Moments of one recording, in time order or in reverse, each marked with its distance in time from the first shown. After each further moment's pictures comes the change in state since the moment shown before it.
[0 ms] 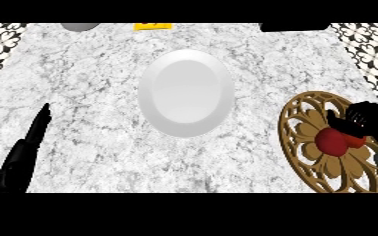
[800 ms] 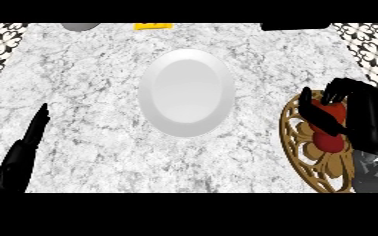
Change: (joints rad) left arm 0.011 -0.005 0.011 -0.023 -0.009 -0.001 0.012; right arm 0.142 0.051 0.166 -0.947 0.283 -0.201 0.484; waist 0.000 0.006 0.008
